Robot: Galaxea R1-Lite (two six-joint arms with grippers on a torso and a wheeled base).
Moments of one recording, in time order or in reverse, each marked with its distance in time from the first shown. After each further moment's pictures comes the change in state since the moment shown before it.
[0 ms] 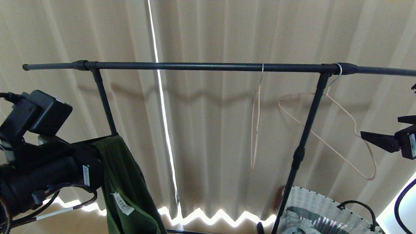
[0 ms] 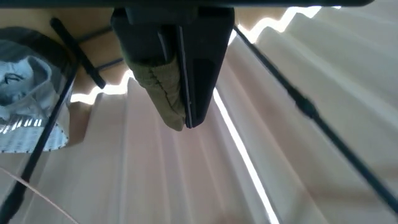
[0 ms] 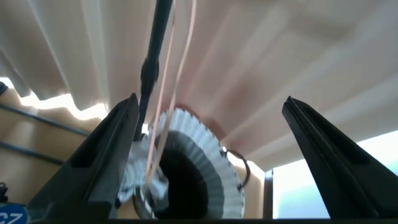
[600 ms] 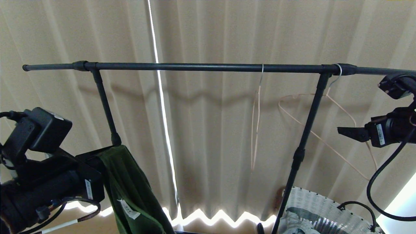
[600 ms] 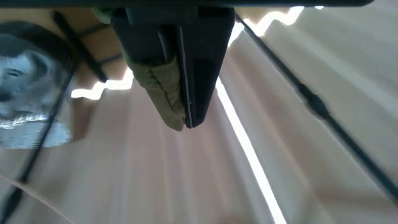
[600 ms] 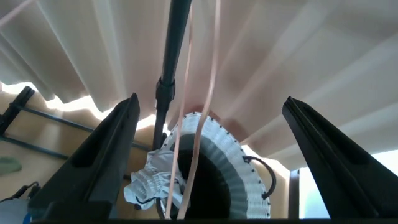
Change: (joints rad) left arm -0.009 0.001 0.123 -0.154 -0.054 -0.041; right arm 0.054 0.179 -0.102 0.003 -0.023 0.106
